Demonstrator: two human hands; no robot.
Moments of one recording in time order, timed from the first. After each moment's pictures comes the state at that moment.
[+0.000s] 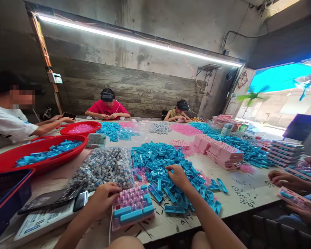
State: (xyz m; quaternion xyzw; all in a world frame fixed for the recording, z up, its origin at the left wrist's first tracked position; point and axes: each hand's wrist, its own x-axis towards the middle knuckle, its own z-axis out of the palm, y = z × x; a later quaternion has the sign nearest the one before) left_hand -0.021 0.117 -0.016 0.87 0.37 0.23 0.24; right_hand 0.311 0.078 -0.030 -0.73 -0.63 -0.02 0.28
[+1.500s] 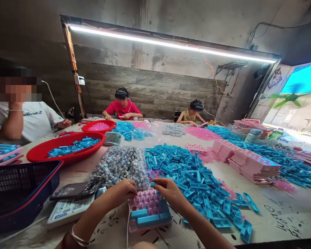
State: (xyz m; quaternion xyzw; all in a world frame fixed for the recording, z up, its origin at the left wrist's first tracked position) left_hand -0.026 0.154 -0.037 0.94 0.22 0.14 0.21; right_hand 0.195 0.079 -0.025 -0.58 -0.60 0.34 0.44
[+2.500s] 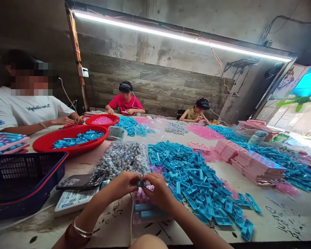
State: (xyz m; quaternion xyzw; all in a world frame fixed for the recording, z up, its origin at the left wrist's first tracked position) left_hand -0.032 0.133 -0.011 0.88 0.31 0.20 0.29; right_hand 0.152 0.080 -0.028 -0.48 -0.79 0.09 0.37
